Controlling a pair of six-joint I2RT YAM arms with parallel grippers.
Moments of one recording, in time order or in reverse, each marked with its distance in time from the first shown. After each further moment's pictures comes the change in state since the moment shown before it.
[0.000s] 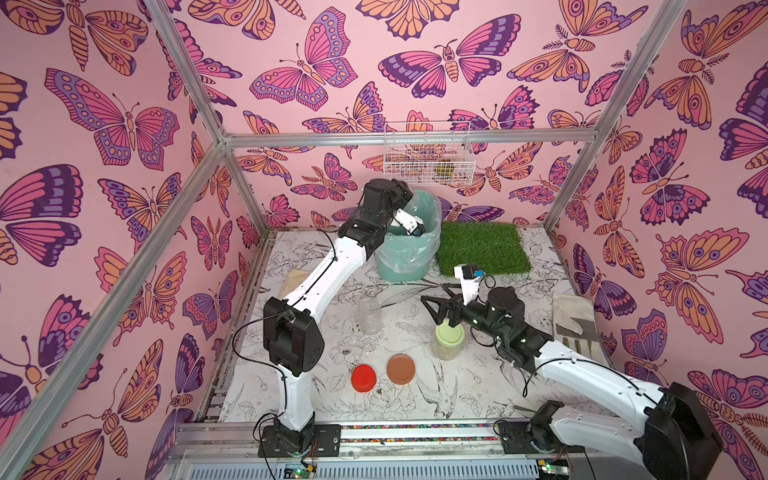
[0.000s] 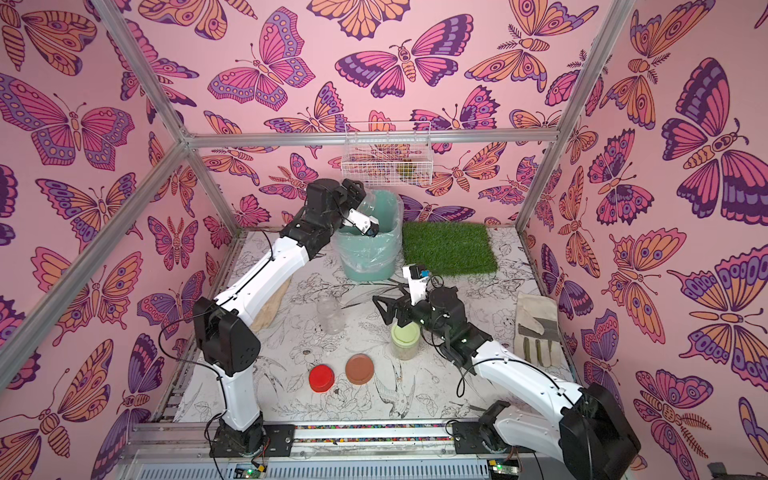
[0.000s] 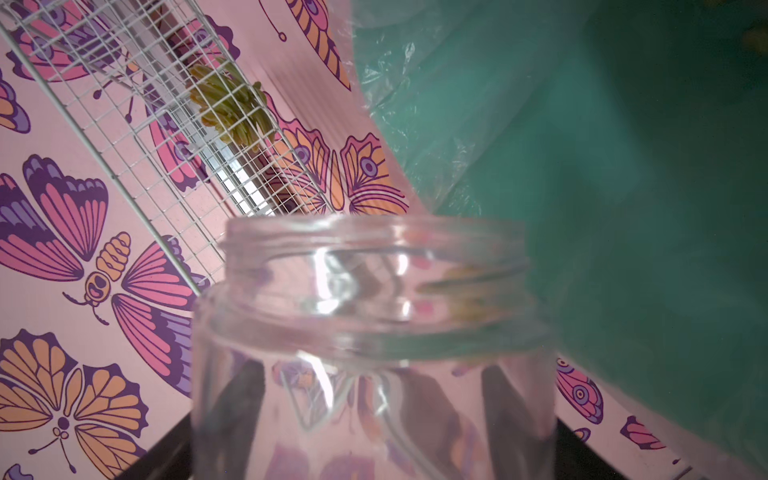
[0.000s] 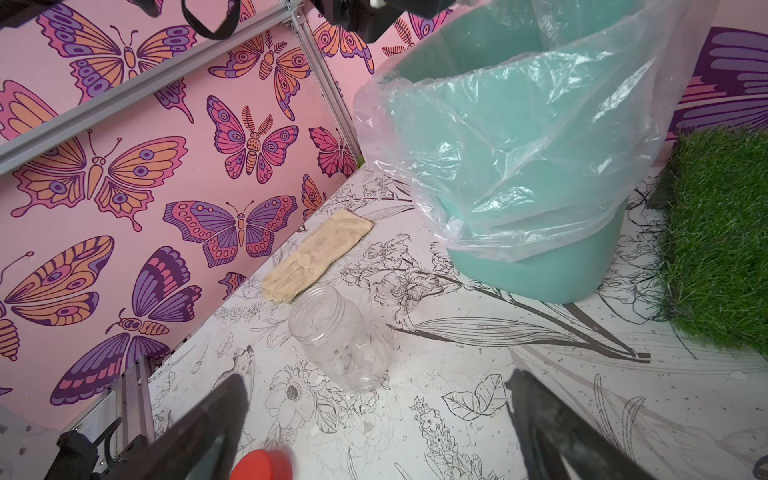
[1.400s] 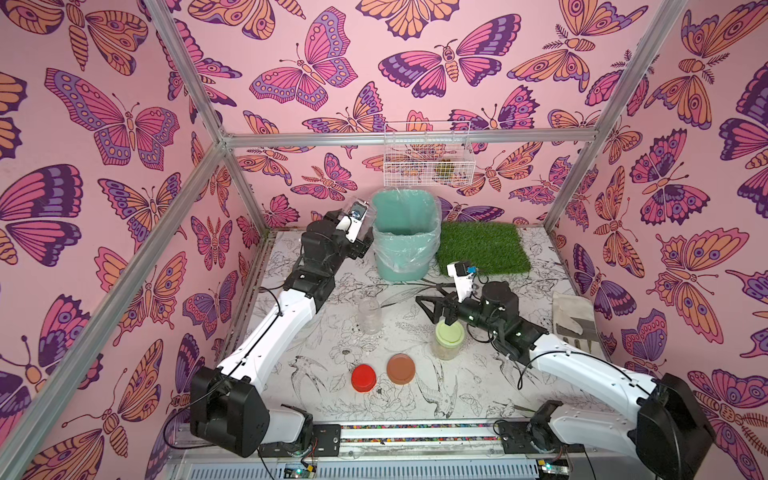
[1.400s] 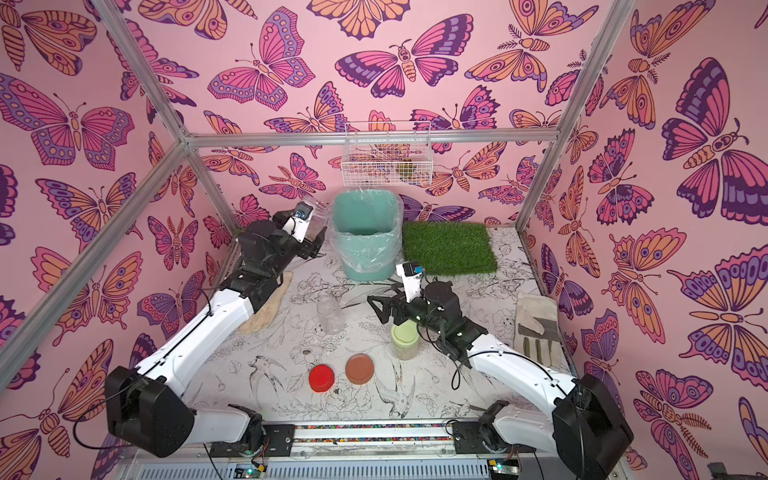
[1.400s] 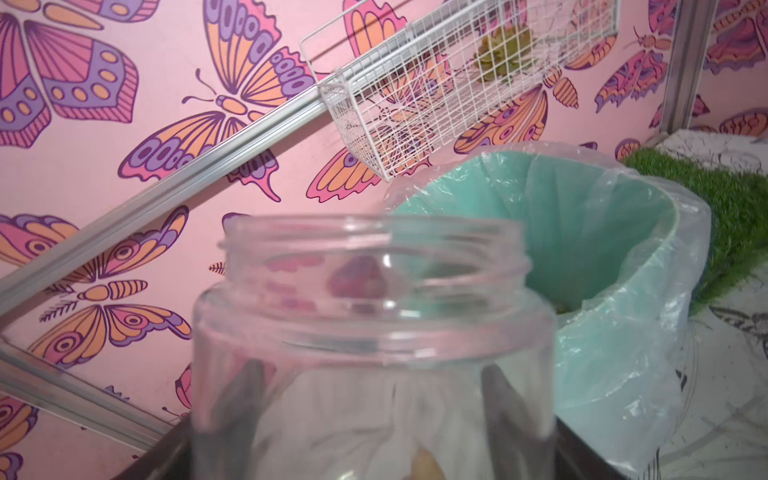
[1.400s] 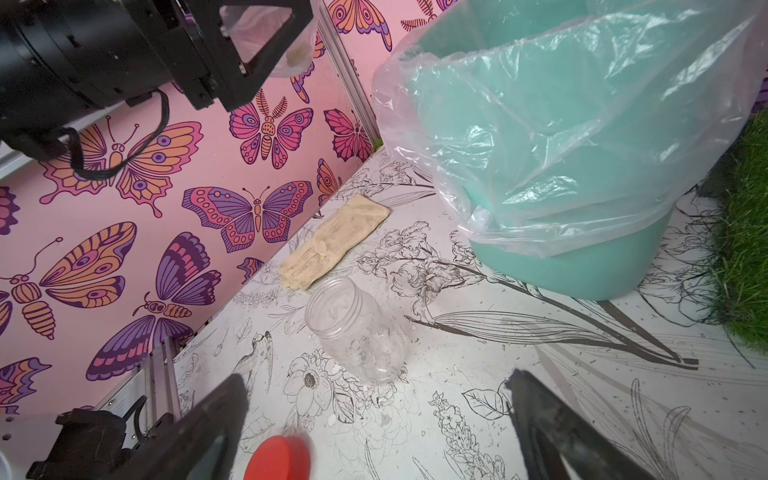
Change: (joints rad) left arm 0.172 -0.549 -0.719 0.286 0.198 -1.516; right arm 0.000 0.058 0.057 -0.034 -0.069 0.012
